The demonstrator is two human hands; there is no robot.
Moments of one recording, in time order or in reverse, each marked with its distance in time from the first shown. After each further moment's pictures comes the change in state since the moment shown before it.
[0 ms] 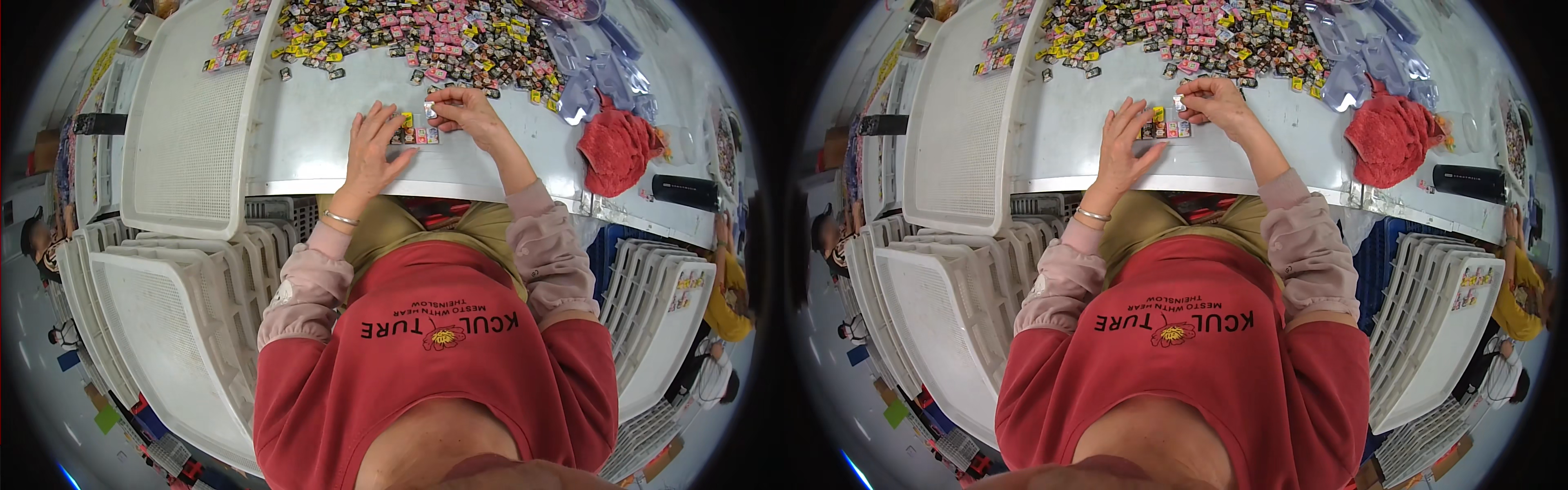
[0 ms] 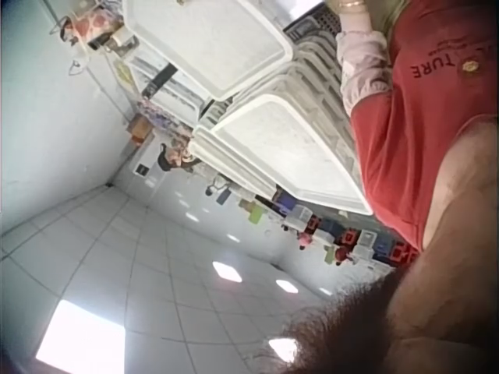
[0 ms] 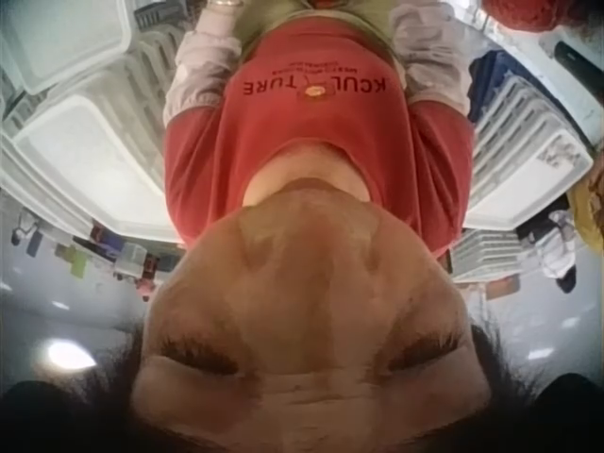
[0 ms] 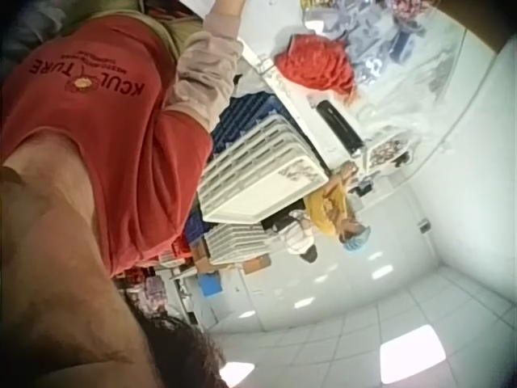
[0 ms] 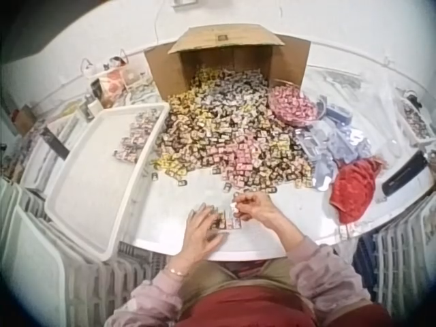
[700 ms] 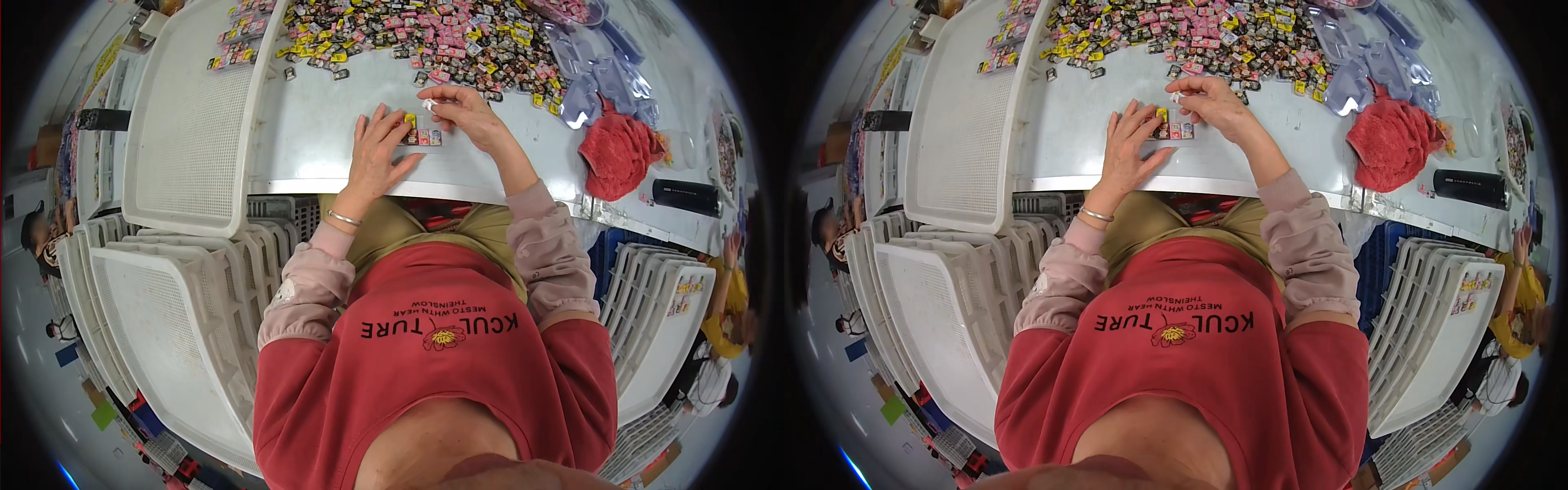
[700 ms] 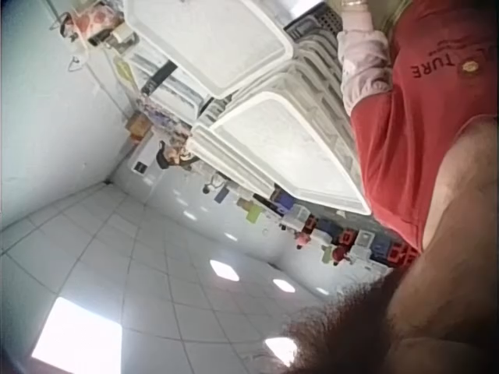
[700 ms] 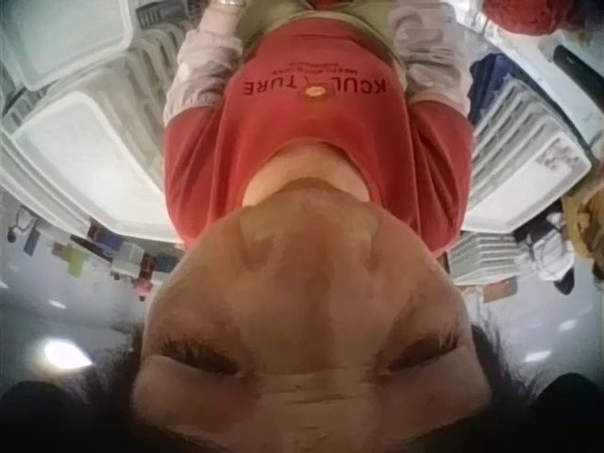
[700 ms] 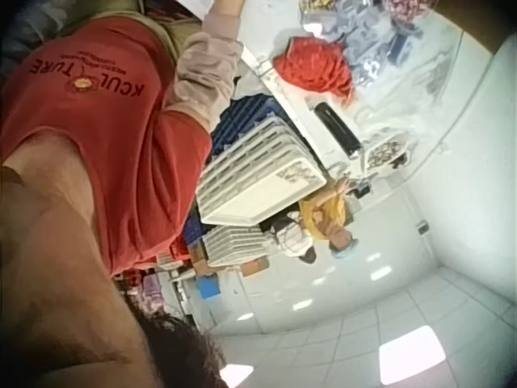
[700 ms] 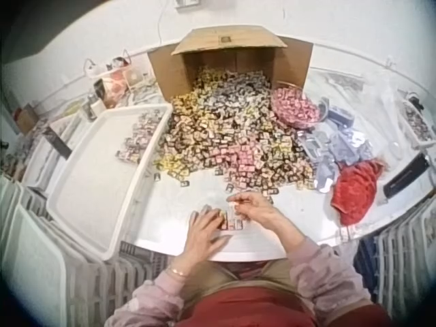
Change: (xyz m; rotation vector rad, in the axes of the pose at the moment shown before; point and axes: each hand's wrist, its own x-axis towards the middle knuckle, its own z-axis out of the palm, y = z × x) left_hand -0.002 0.001 0.001 0.071 -0.031 0.033; right_hand -0.002 -0.016 0.009 0.035 -0.068 -0.077
